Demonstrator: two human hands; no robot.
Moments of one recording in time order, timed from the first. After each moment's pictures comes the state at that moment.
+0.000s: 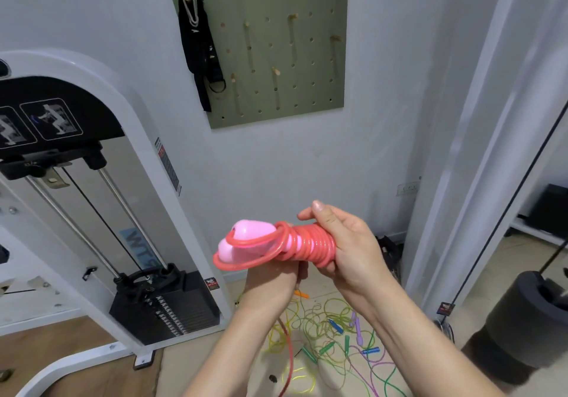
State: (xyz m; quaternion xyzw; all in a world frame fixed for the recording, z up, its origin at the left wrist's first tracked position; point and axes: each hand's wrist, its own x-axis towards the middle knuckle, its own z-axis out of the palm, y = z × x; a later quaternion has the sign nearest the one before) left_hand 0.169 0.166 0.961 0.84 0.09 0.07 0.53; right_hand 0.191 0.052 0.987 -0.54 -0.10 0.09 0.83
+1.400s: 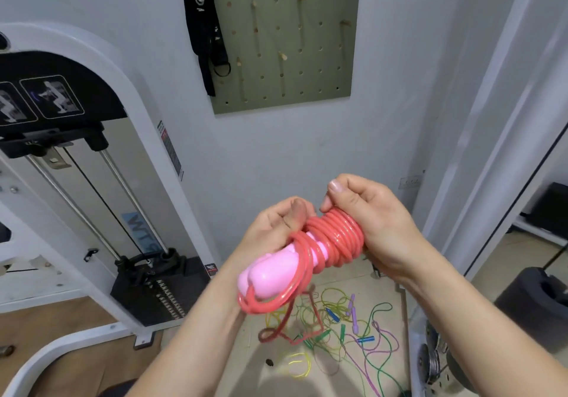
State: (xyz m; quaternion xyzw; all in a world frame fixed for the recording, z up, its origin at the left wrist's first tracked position) left_hand 0.162 0.182 0.996 0.64 -0.08 0.00 0.76; right_hand 0.198 0.029 1.013 -0.62 -0.25 0.09 0.73
